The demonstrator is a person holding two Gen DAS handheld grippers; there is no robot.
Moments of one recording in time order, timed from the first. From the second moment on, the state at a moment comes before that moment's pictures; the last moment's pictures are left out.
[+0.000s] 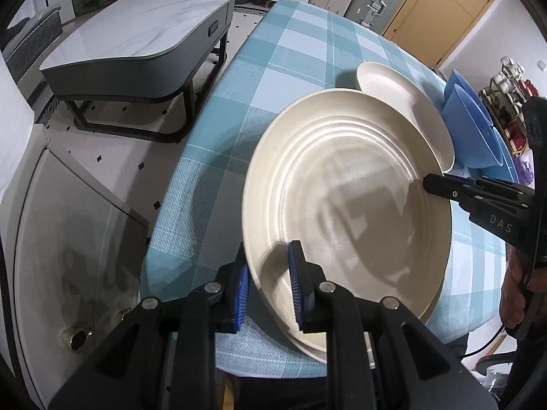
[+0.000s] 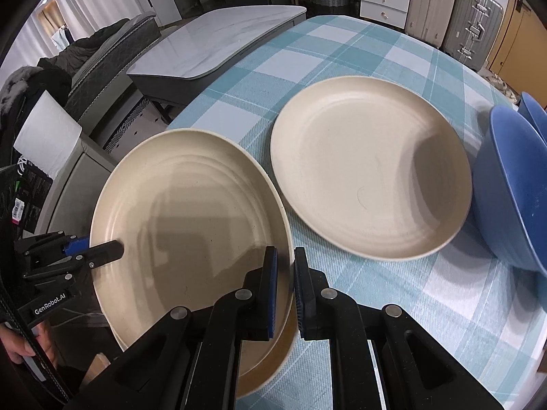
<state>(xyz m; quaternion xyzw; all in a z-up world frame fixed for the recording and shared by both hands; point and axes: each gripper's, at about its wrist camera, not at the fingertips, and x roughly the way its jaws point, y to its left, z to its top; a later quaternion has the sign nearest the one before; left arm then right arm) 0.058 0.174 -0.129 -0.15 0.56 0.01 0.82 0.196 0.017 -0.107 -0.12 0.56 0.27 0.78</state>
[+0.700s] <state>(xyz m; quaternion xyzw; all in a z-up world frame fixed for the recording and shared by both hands) 0.053 0.156 -0.132 -0.10 0.56 0.02 0.82 0.174 0.006 -0.106 -0.15 0.55 0.27 0.78</state>
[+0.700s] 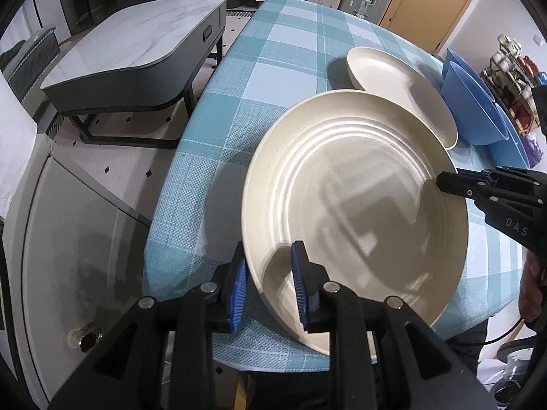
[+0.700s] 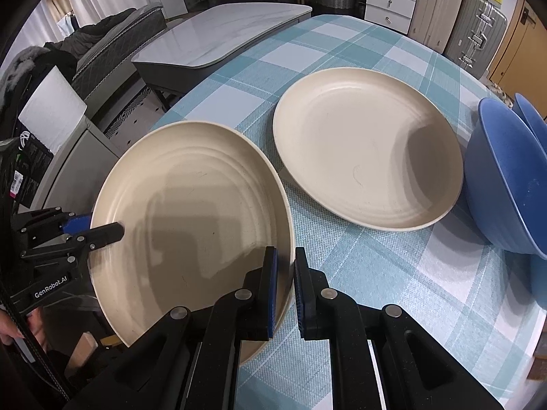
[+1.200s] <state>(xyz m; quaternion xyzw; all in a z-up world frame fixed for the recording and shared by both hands) 0.052 0.152 -0.139 -0.10 0.57 0.01 0.82 0.167 -0.009 -0.115 -0.13 0.56 0.28 0.77</state>
